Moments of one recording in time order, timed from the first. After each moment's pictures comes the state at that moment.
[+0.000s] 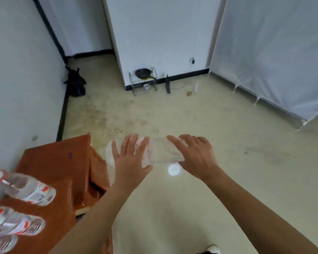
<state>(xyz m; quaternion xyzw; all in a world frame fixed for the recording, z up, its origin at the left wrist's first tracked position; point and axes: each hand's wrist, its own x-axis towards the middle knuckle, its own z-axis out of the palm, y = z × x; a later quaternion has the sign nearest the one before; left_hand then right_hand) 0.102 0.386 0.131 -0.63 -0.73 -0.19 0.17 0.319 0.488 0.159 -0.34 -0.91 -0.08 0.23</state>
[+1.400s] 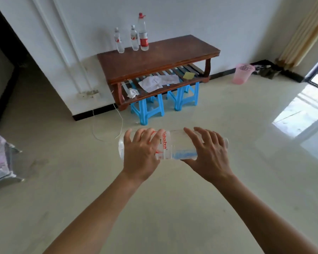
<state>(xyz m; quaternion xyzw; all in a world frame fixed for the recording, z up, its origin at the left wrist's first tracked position) 1.512 0.655 0.155 -0.96 0.02 -0.27 -0.02 1.569 0.436 0.149 -0.93 -0.27 -0.21 0.15</state>
